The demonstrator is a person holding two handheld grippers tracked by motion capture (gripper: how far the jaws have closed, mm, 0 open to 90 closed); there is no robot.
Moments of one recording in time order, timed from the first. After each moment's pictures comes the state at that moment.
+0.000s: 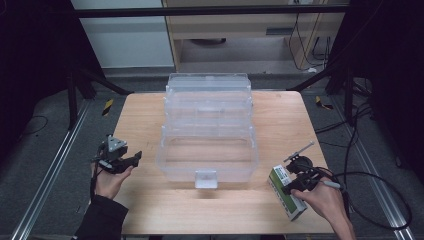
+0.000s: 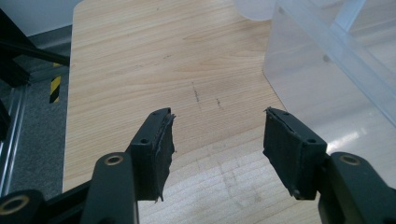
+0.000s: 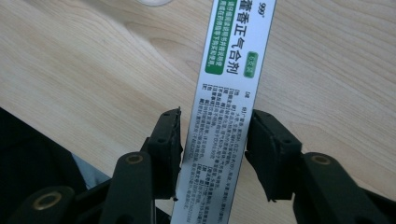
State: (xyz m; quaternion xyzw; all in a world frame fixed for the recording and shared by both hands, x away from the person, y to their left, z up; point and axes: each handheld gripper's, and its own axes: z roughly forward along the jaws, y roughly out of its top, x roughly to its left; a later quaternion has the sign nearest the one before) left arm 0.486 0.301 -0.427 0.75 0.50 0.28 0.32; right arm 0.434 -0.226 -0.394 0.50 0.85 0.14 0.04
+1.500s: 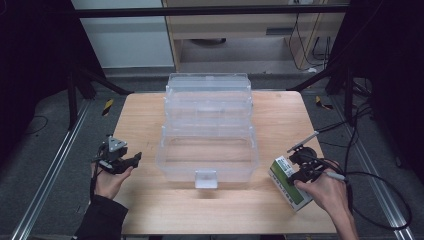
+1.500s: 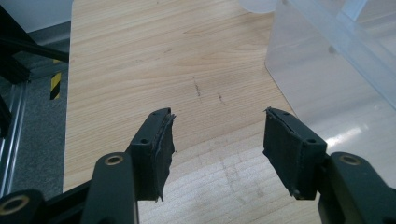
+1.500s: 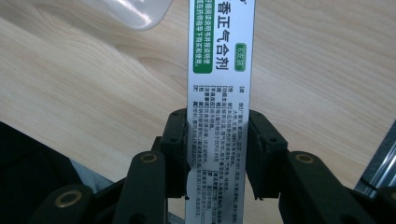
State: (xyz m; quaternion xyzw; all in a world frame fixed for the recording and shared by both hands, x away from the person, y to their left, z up) left arm 0.487 0.302 -0.429 0.75 0.50 0.28 0.31; right arm 0.442 -0.227 -0.363 0.52 0.84 0.12 0.06
